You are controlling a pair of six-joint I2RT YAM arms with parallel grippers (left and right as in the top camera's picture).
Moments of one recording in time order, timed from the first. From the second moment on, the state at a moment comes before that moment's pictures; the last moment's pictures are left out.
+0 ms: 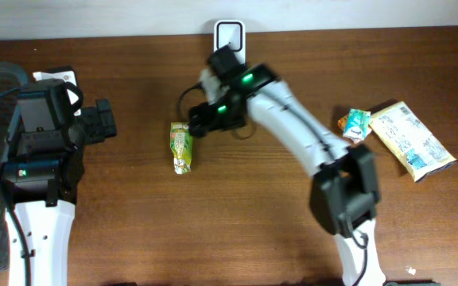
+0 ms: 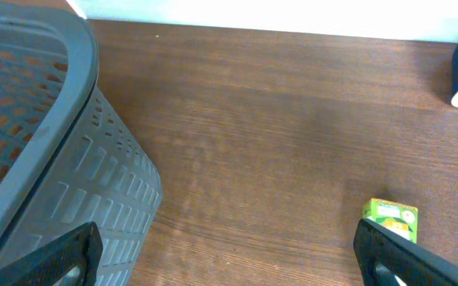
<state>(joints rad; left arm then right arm) 0.07 1.23 1.33 -0.81 -0.22 -0.02 0.60 2.22 1.99 -0.99 -0.37 0.28</state>
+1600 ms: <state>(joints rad) 0.07 1.23 1.33 -0.81 -0.22 -0.02 0.03 2.15 2.01 -1.53 -1.21 -0.51</state>
